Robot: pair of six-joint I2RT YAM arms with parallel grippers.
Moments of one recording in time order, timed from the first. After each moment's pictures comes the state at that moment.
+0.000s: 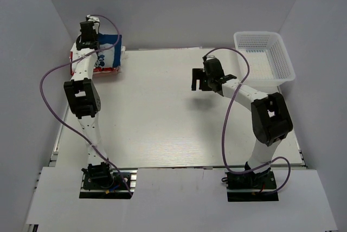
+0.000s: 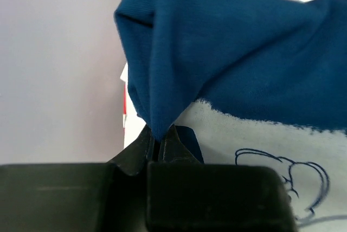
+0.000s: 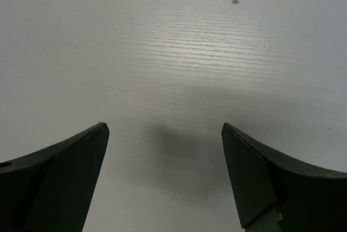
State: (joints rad) left arm 0.11 2.33 2.23 -0.35 -0.40 0.37; right arm 0.47 1.80 1.25 -0.21 0.06 0.31
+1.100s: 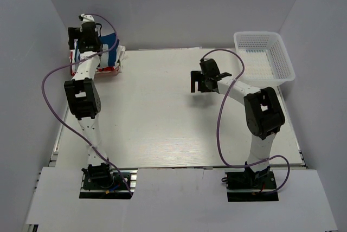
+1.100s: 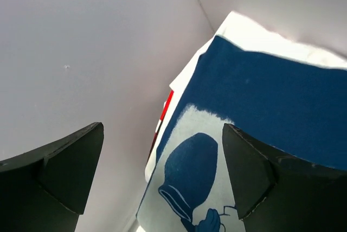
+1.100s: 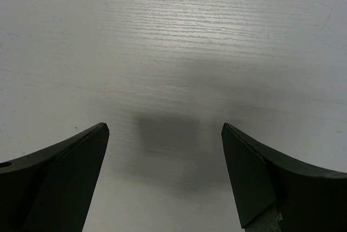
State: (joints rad) left arm 0.10 2.30 2.04 -0.01 -0.67 0.32; right arm 0.46 1.91 1.33 -0.29 0.09 0.30
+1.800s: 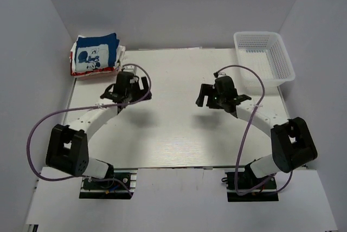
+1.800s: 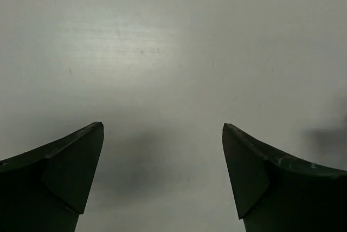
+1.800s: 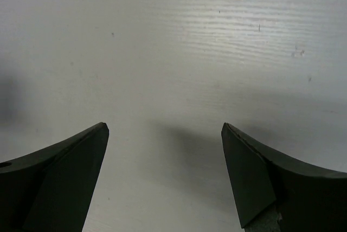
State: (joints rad) left arm -0.31 1.43 0.98 -0.20 -0.04 -0.40; right arm 0.47 1.47 0.89 -0.15 -0.05 0.45
